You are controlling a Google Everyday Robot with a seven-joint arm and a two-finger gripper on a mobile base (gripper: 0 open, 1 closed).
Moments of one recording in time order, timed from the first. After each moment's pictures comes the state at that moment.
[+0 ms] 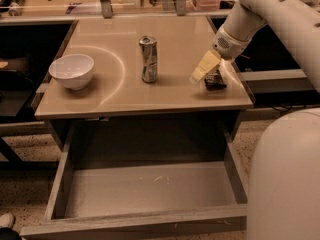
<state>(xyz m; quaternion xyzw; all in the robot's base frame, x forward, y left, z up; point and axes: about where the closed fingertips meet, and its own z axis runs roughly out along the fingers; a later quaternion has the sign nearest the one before) 0.686 -0.175 0.830 -0.36 0.92 0.09 0.13</state>
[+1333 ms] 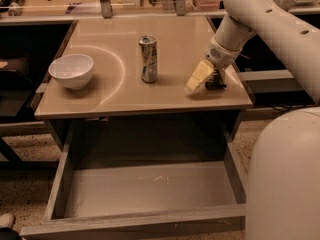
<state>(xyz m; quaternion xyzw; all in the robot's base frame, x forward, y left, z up) 0.681 -0.158 0.801 -0.38 0.91 0.09 0.11</state>
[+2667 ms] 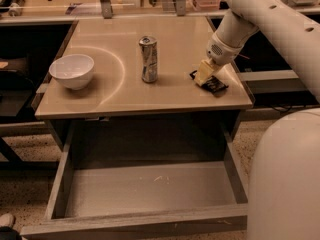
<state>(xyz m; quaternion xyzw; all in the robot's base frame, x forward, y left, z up) 0.681 -0.158 0.800 -0.38 0.91 0.09 0.11</state>
